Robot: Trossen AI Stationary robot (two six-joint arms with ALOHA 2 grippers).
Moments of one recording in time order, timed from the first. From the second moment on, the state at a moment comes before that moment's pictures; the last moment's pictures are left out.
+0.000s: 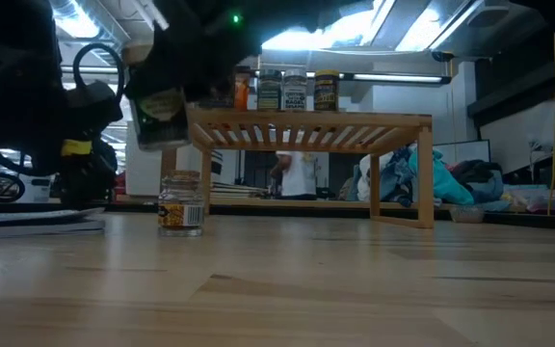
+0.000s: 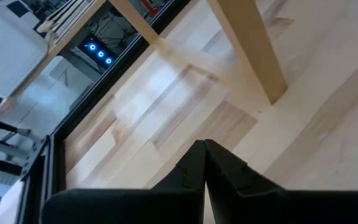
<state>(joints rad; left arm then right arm) -0.47 1.63 0.58 -0.81 -1.12 -1.28 0.08 2.20 1.81 -0.19 0.08 -0.06</state>
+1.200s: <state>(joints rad) -0.47 1.63 0.58 -0.82 -1.00 -1.14 0.07 2.20 2.33 -0.99 0.20 -0.14</state>
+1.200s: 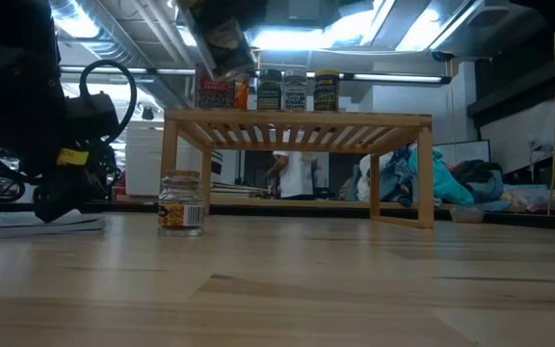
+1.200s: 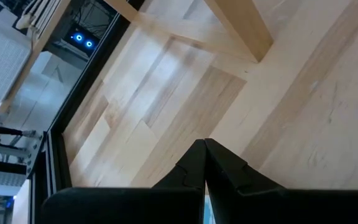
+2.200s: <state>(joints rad) -0.47 1.63 0.58 -0.76 -1.00 -1.14 0.03 2.12 2.34 -1.12 0.19 -0.08</state>
